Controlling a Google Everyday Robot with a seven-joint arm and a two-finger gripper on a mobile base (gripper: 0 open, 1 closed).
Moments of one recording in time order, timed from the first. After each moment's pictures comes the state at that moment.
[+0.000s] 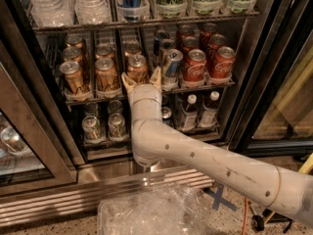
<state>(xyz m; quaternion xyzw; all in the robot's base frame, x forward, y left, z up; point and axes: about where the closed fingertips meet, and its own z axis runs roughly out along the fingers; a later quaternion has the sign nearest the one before) 0.690 0.024 0.828 -0.06 0.68 -0.03 0.73</state>
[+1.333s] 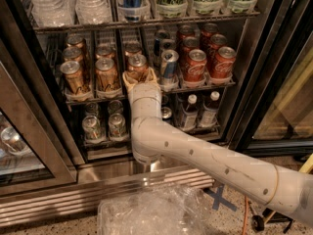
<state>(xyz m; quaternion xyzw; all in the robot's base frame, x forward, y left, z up) 0.697 0.026 0.827 -0.06 0.69 -0.03 0.72</state>
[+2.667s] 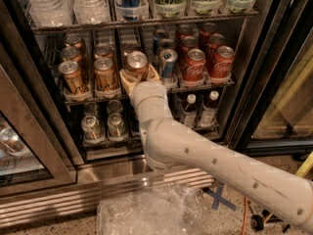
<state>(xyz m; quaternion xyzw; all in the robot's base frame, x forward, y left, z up) 0.656 0.029 0.870 -0.09 0.67 0.04 0.73</state>
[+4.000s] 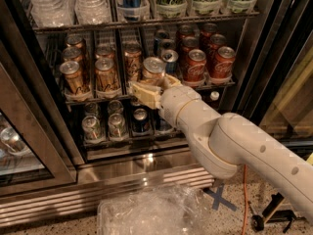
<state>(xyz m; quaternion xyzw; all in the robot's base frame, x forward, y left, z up) 0.586 0.001 0.888 -0.20 0.68 0.21 0.68</state>
